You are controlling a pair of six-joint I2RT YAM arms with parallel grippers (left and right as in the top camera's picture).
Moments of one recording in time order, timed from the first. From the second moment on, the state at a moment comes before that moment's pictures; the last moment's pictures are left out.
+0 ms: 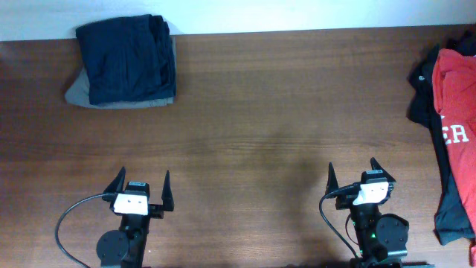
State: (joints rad) left arm 0.01 0.01 0.02 -0.07 0.10 0.09; right arm 0.04 0.01 0.01 -0.07 -0.01 -0.07
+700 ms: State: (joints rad) left arm 0.01 0.01 0.02 -0.07 0.10 0.09; right arm 0.04 0.01 0.01 -0.05 -0.08 -0.05
